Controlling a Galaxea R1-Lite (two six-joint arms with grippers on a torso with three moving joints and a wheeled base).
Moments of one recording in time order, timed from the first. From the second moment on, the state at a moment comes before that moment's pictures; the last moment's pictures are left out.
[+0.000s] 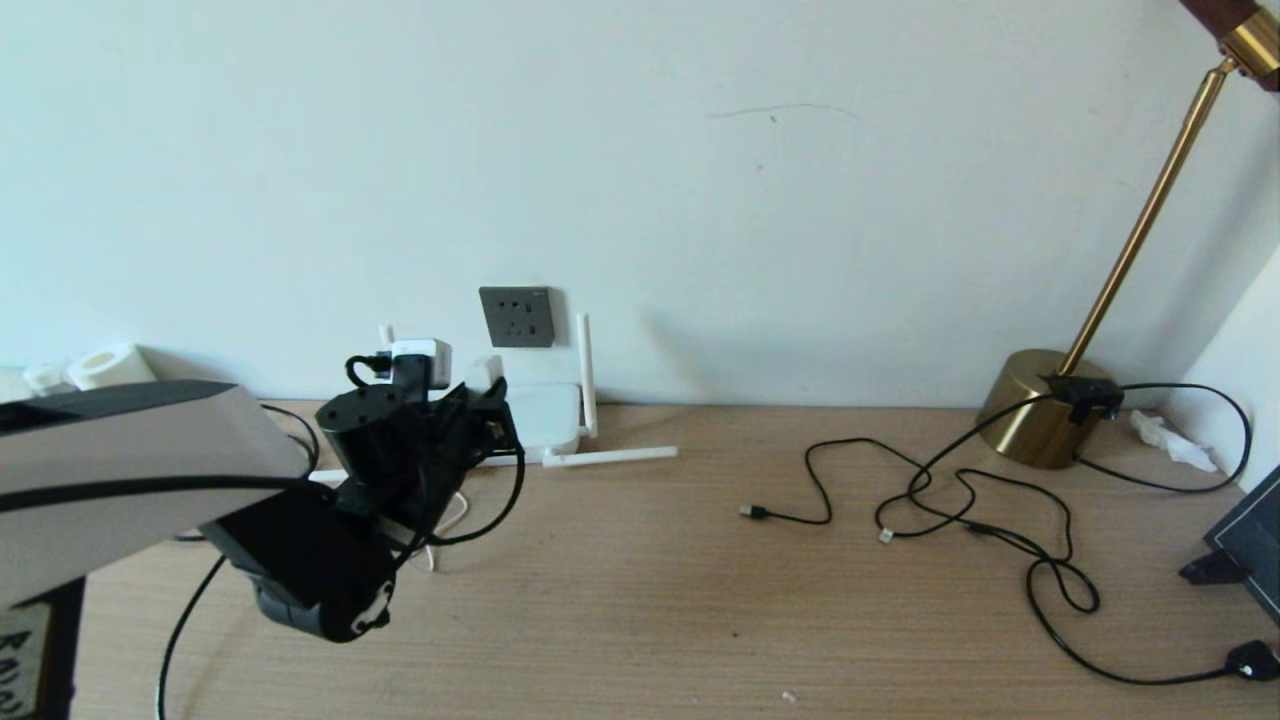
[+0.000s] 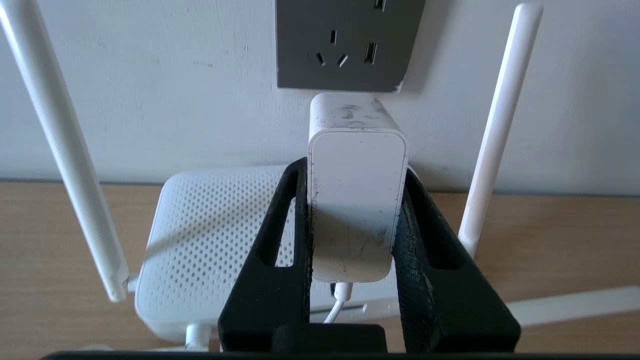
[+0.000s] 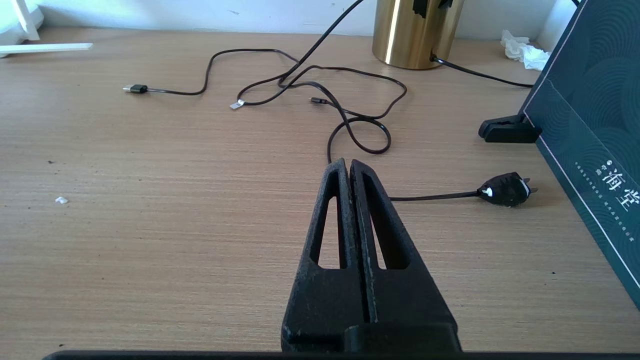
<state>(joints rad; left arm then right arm) -0.32 2.18 -0.79 -1.50 0.21 0.03 0.00 0.00 0.00 -0.01 -0.01 0.00</state>
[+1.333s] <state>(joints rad) -0.32 2.20 -0.88 -1.52 0.20 0.07 0.00 0.00 0.00 -0.01 -0.01 0.00</state>
